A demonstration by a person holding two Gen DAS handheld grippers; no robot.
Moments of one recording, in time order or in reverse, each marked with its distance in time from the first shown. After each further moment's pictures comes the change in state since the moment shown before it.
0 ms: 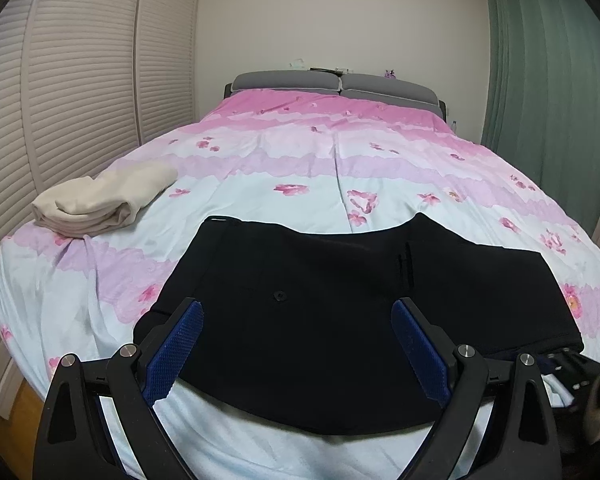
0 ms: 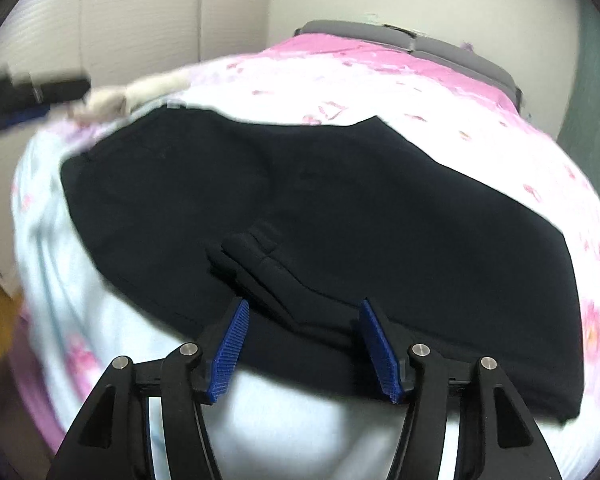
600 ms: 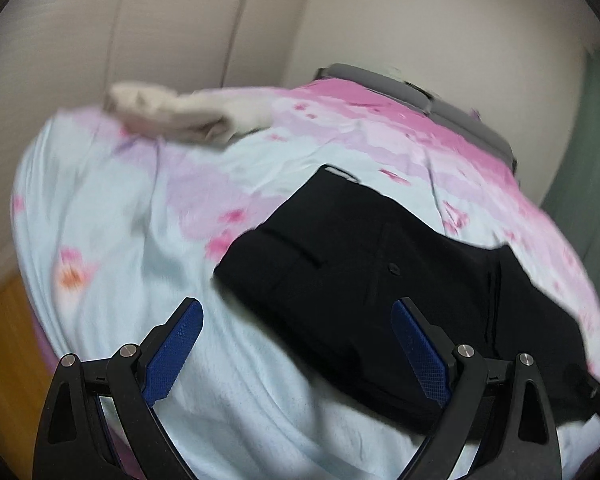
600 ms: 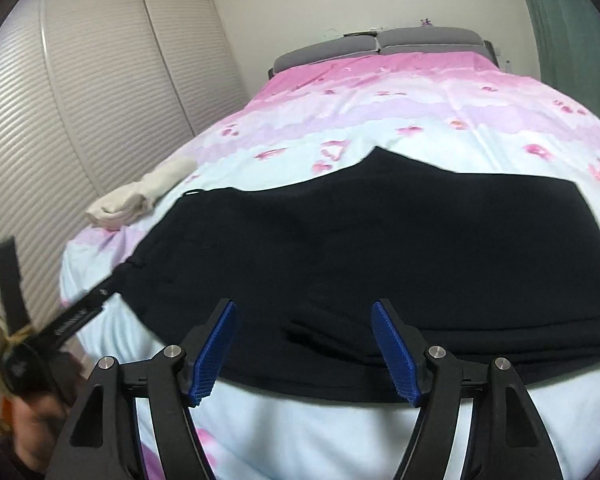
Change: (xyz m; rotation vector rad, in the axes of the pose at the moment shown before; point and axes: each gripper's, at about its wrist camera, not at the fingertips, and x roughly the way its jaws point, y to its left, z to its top) left arm 0.031 0.099 -0.068 -0.411 0.010 0.106; right arm -0.007 0.025 0.027 0.237 -0.103 0.144
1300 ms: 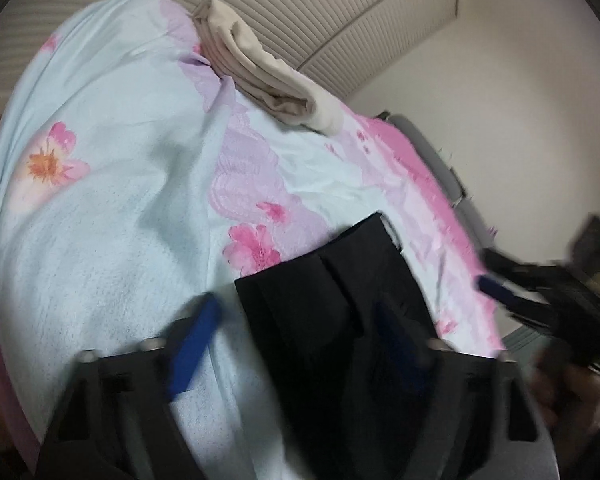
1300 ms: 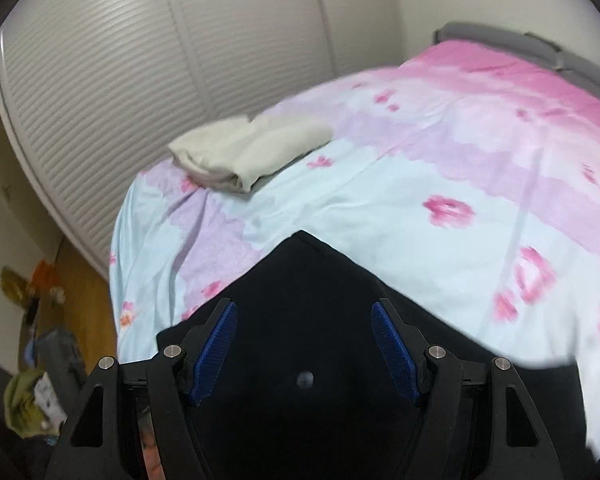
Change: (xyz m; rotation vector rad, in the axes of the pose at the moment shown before) left arm 0.040 0.053 0.001 -0.523 -0.057 -0.109; right arm 0.185 0.125 0.173 -0.481 0.332 0.350
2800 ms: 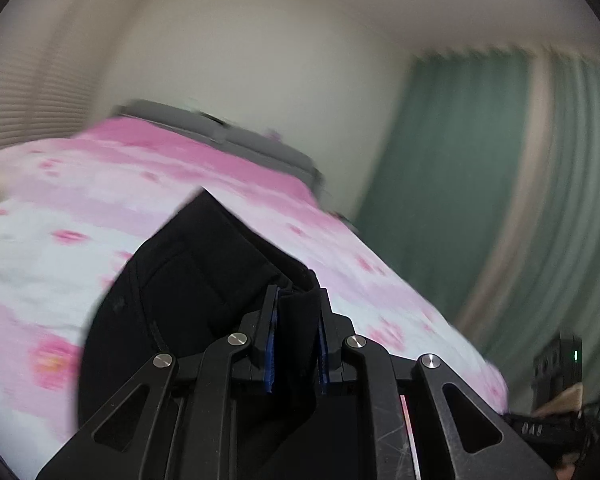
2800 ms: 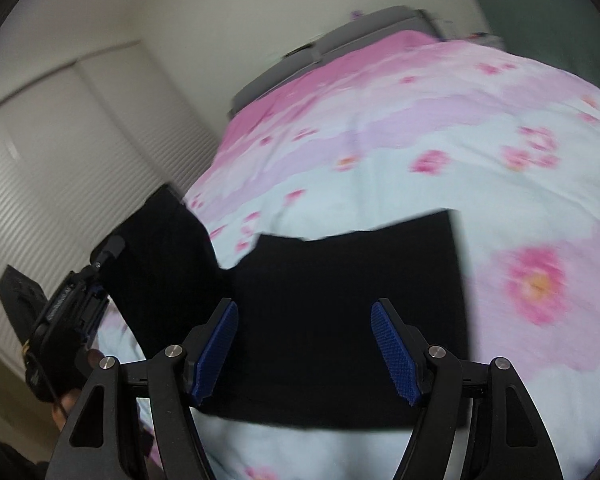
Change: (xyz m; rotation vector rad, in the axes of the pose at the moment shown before) left arm -0.049 -0.333 -0.200 0.761 0.178 -0.605; right arm -0.318 -0.135 -0.347 0.782 -0.467 -0.283
